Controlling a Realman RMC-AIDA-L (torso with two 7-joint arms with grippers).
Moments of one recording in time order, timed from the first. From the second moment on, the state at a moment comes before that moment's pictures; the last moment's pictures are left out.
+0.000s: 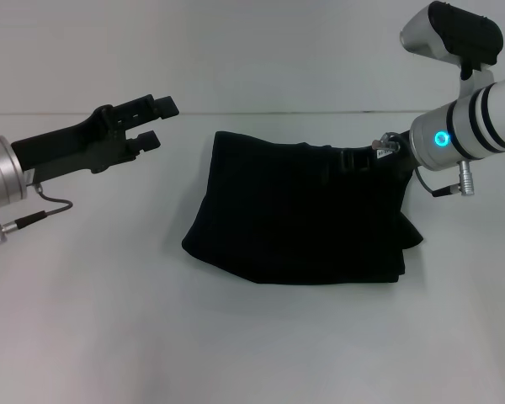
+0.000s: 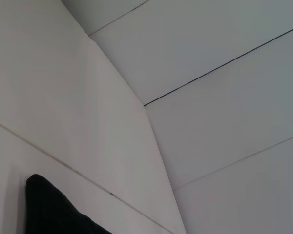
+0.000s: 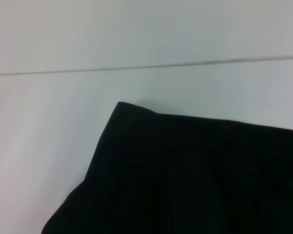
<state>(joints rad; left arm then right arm) -0.59 -2.06 0.58 0.67 1.86 1.37 -2.34 1.04 2.04 -0.94 -0.45 -2.48 -0.95 2.69</state>
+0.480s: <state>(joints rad) -0.59 -2.06 0.58 0.67 1.86 1.37 -2.34 1.03 2.03 -0.94 -0.45 -2.47 -0.96 2.69</state>
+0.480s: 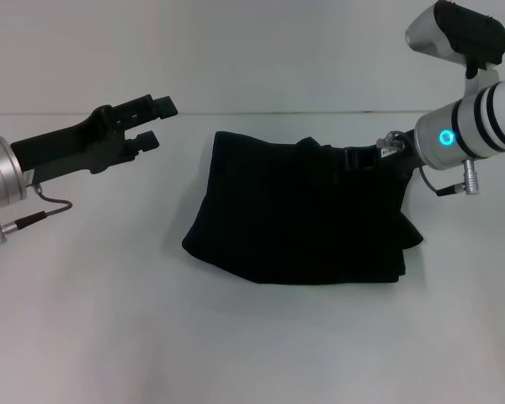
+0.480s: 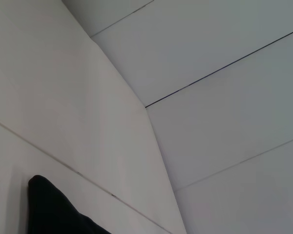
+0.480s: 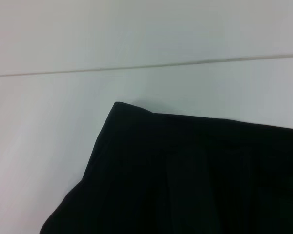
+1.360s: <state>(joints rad) -0.59 -2.05 0.58 0.67 1.83 1.37 -2.34 0.89 2.02 -0.93 -0.69 -2.48 -1.09 2.78</state>
